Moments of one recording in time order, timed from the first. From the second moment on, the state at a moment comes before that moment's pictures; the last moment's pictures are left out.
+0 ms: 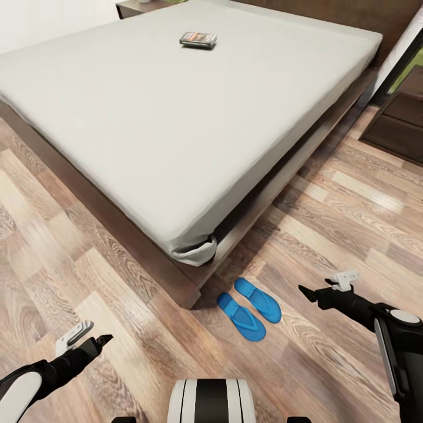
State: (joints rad) left arm -0.06 0.33 0.04 -1.60 1.22 0.61 0.56; right arm -0.35 -0.15 -0.34 -1.61 0.21 0.64 0.72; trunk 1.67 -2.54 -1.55
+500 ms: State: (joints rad) left arm -0.05 0.33 0.04 -1.48 1.18 0.49 0.57; right arm -0.35 -0.14 -0.34 -1.61 0.21 0.66 0.71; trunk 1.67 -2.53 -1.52
